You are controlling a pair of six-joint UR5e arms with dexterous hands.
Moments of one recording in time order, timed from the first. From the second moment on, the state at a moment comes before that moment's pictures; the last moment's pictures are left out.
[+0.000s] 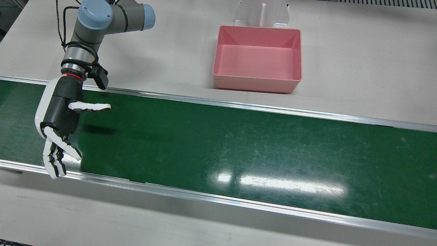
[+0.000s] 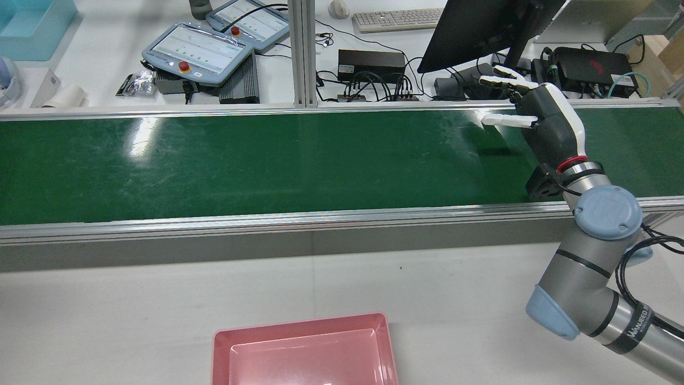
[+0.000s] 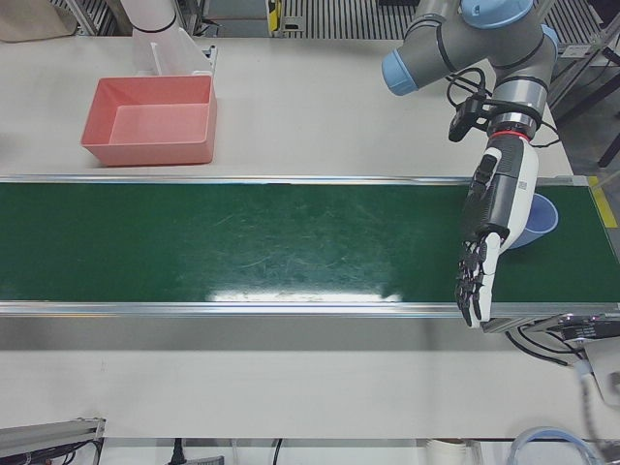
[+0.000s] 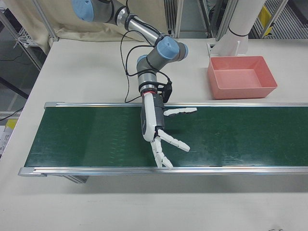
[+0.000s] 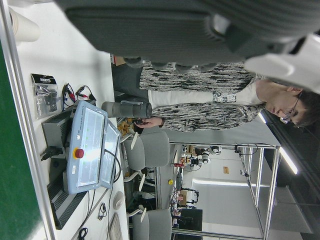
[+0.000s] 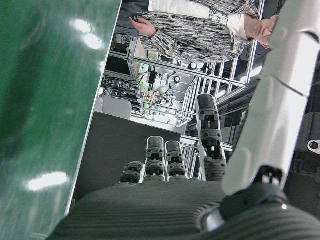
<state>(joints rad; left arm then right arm) -1.44 -1.71 -1.76 0.24 1.79 0.00 0.81 -1.31 1.82 -3.51 -0.87 -0.29</state>
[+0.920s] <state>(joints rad) -1.44 -1.71 -1.76 0.24 1.79 0.00 0.77 -1.36 1.85 -3.49 -0.87 -0.28</state>
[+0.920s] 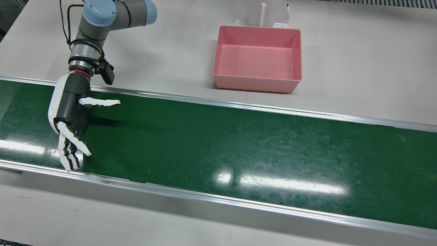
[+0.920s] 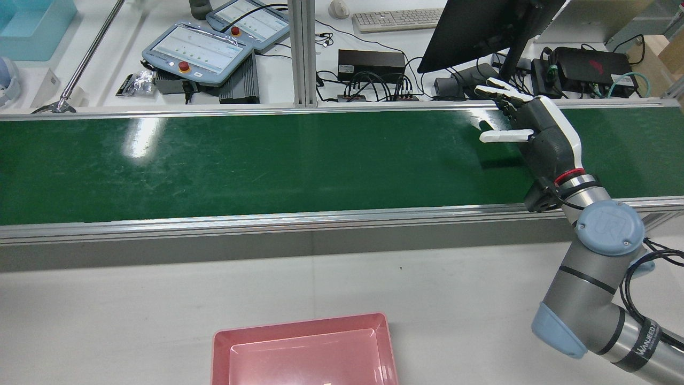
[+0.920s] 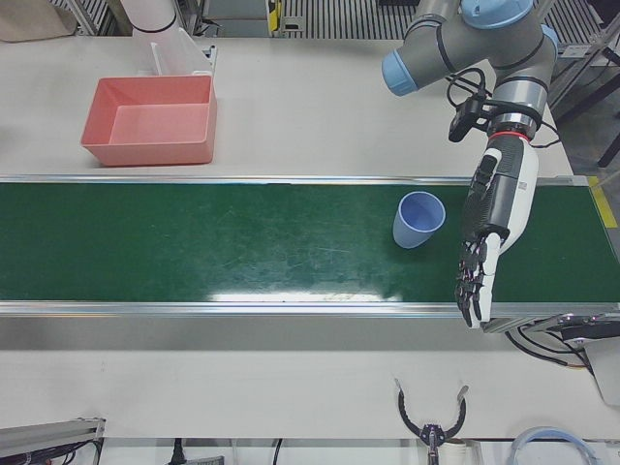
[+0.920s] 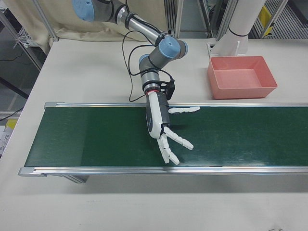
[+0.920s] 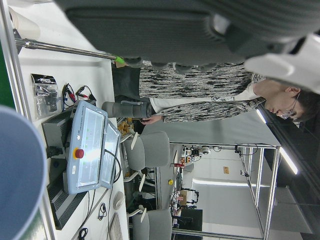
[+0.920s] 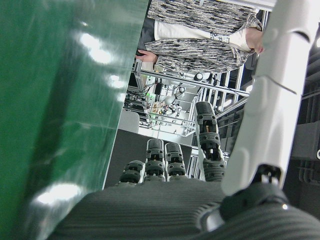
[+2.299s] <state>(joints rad) -1.44 -1.71 -1.76 0.24 1.79 0.00 0.73 -1.36 1.86 -3.49 -0.87 -0.29</state>
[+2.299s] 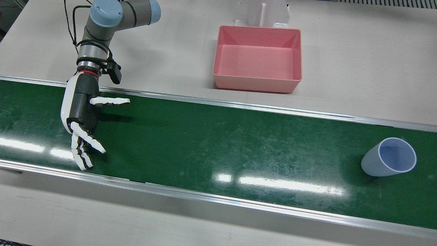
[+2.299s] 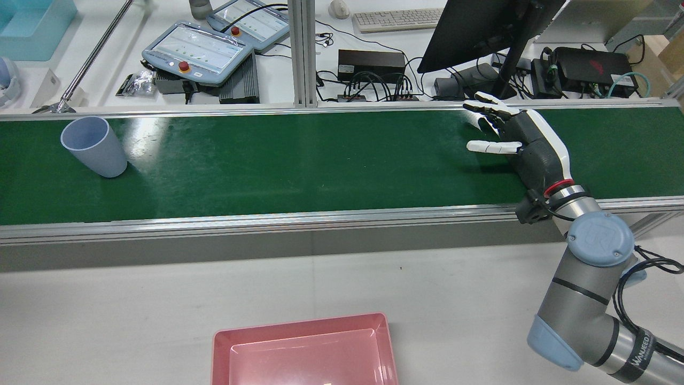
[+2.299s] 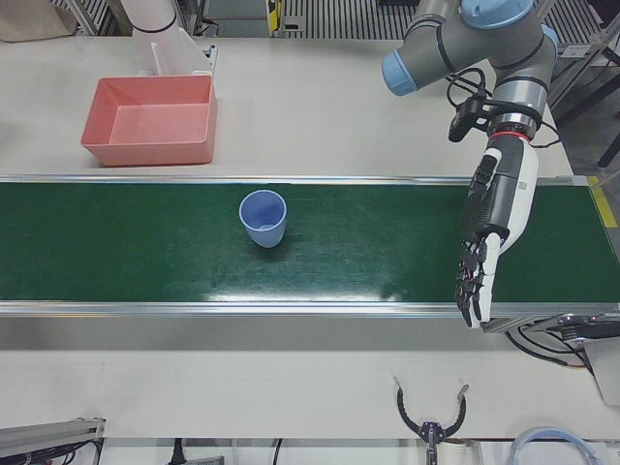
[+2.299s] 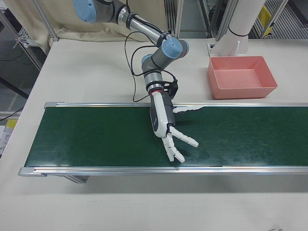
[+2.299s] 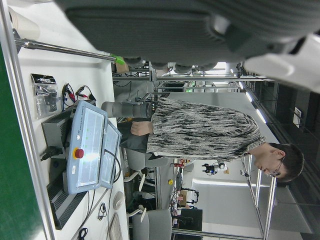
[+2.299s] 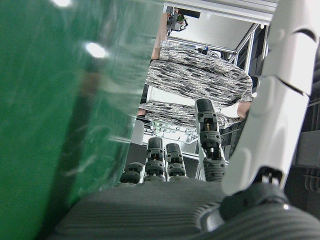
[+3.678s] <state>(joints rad) -1.44 -1.71 -1.76 0.24 1.79 0.00 0.74 -1.36 1.86 -3.49 -0.87 -0.29</state>
